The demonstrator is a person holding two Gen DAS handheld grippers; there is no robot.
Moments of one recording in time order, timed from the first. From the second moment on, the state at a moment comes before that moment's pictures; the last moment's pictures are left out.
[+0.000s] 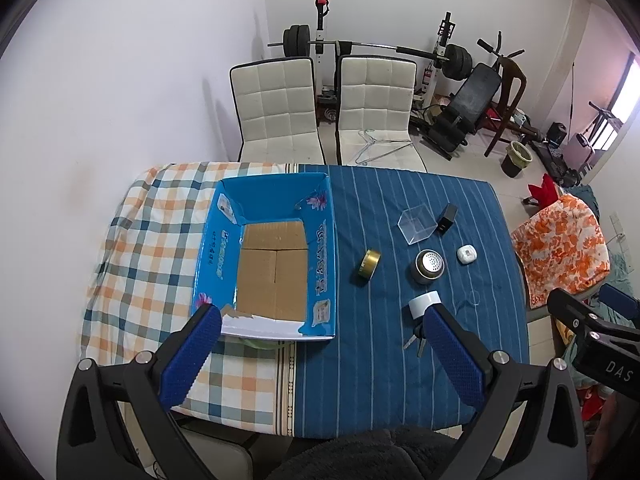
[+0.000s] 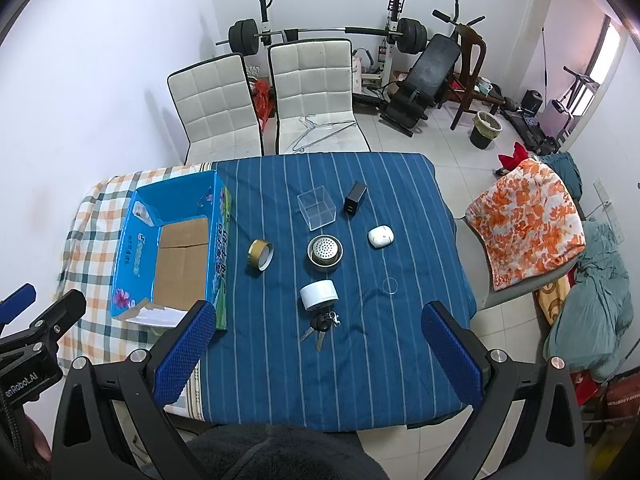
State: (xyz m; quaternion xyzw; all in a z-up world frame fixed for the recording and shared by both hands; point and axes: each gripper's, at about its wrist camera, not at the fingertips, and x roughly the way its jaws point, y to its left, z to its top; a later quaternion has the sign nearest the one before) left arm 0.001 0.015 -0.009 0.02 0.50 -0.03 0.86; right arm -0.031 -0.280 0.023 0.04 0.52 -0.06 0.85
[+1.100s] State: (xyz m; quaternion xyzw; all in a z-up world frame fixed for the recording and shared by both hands) left arm 0.142 -0.077 -0.165 0.09 0.54 -0.08 0.83; right arm 0.084 -0.391 -0.163 0.17 0.60 -0.08 0.78
